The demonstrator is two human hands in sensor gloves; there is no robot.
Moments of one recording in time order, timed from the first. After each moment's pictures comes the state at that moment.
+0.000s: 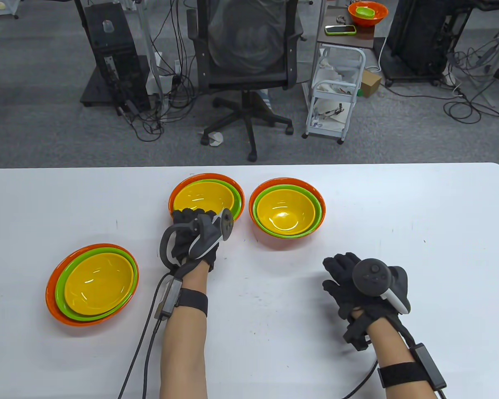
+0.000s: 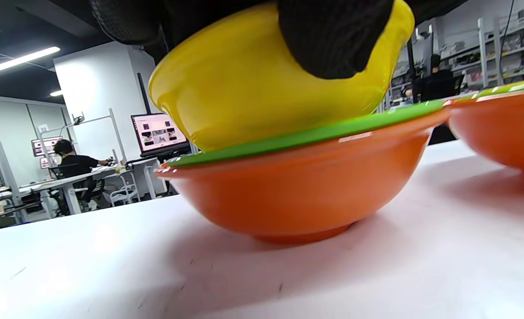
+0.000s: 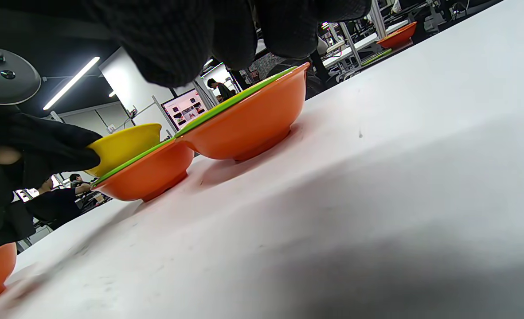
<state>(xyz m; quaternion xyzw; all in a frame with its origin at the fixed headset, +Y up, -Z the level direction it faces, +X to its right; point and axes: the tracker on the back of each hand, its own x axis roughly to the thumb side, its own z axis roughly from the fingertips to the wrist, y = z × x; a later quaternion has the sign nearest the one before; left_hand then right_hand) -0.140 -0.697 -0.466 0.06 0.05 -0.11 0.99 0.210 -0.725 -0.353 0.11 0.01 0.95 0.28</state>
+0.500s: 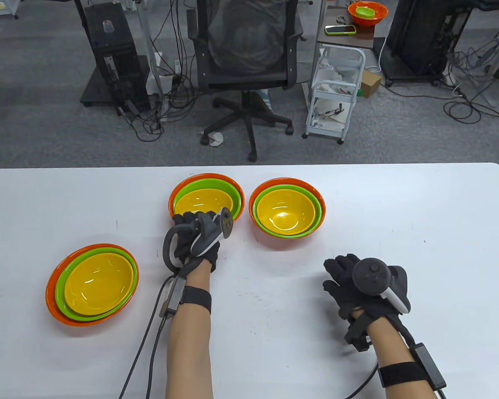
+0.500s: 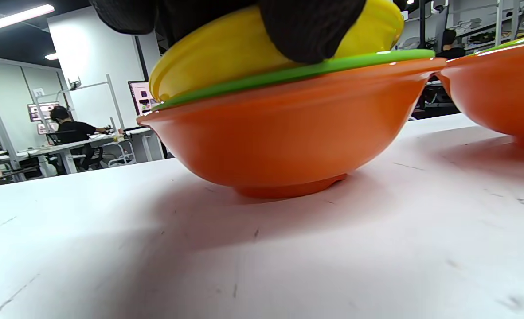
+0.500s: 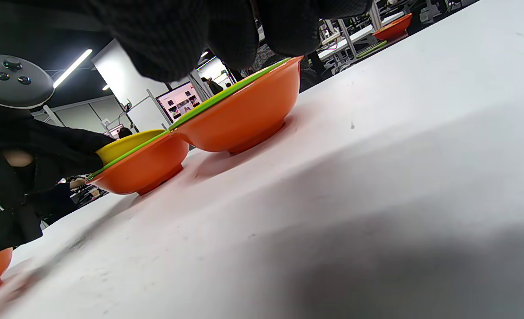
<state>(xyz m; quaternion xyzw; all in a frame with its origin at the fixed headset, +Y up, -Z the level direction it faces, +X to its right) -0.139 -0.713 -0.476 0.02 0.05 -0.07 1.00 0.211 -0.725 -0.352 0.10 0.02 0.95 0.29</state>
